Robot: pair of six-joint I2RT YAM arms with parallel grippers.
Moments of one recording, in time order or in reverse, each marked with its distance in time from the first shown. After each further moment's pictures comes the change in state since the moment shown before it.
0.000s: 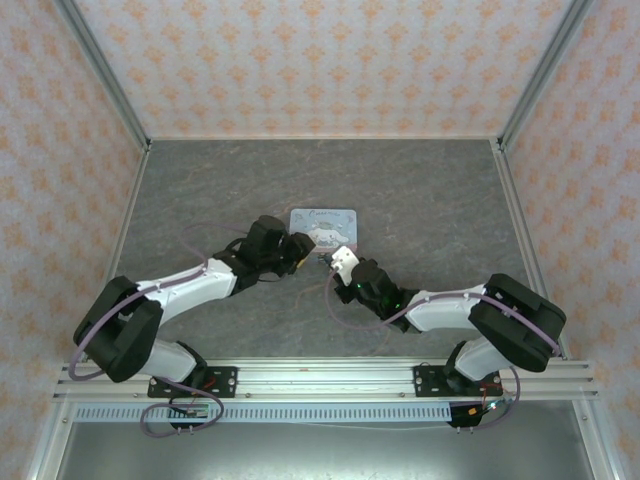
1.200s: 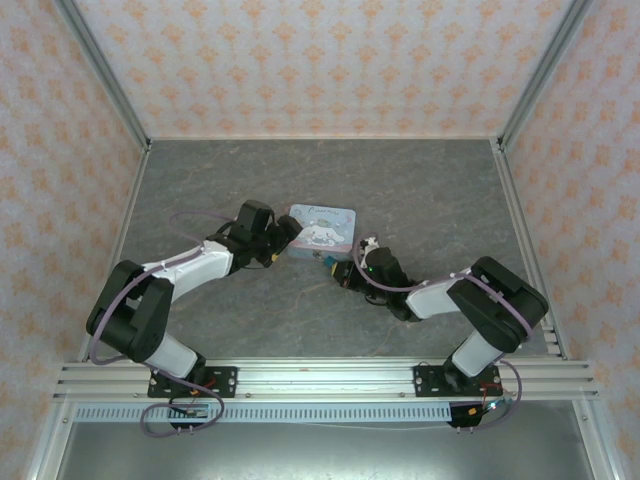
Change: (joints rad) left arm 0.164 0.131 0.107 -0.107 -0.008 0.178; right arm -0.199 0.140 -0.026 0.149 -0.391 0.972
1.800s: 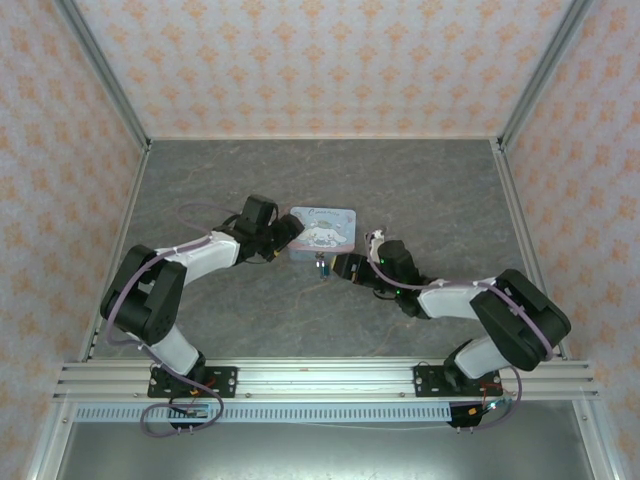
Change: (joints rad) left arm 0.018 0.105 0.061 0.001 0.029 0.078; right arm -0.069 -0.127 0.014 -0.081 -0.133 -0.080
